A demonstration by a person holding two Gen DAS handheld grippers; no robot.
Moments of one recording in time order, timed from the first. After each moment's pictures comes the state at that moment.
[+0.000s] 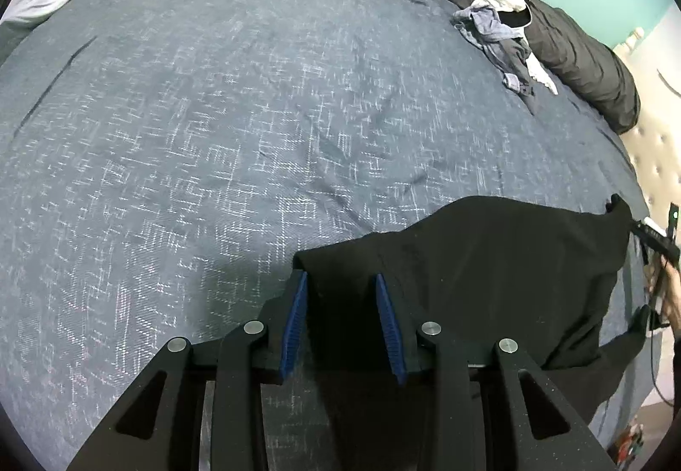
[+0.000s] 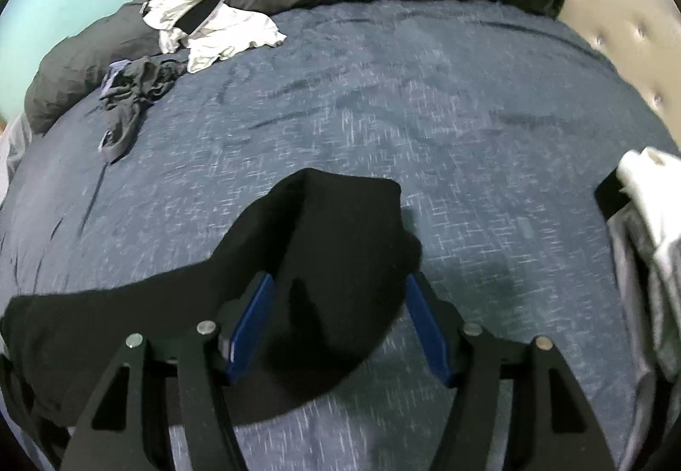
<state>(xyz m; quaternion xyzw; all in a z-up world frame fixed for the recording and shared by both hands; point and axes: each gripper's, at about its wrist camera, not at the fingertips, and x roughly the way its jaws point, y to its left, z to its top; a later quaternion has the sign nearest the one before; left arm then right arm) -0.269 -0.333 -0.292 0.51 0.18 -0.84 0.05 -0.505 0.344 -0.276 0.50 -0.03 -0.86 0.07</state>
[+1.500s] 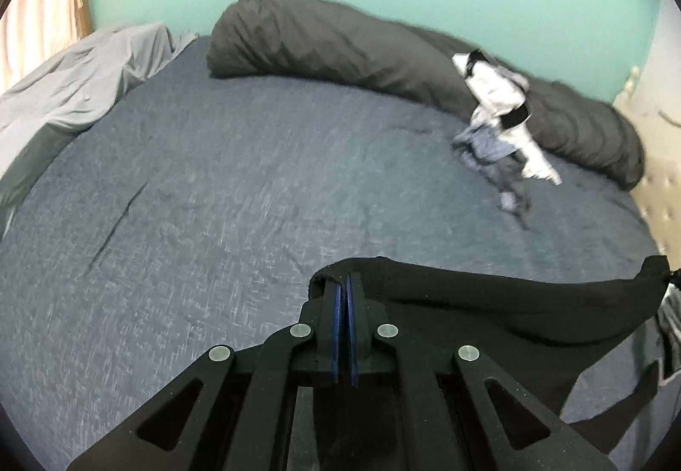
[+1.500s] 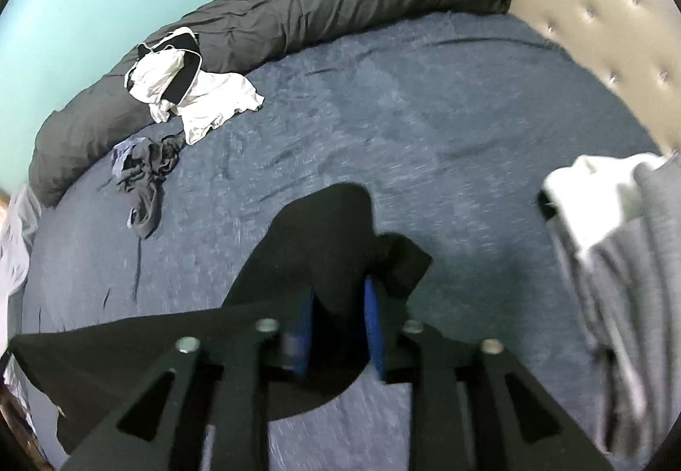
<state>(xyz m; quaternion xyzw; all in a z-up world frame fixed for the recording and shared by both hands) -0.308 -0.350 -0.172 0.41 0.13 -0.89 0.13 -0.501 0.367 -0.180 0.50 -0.09 -0.86 0.03</state>
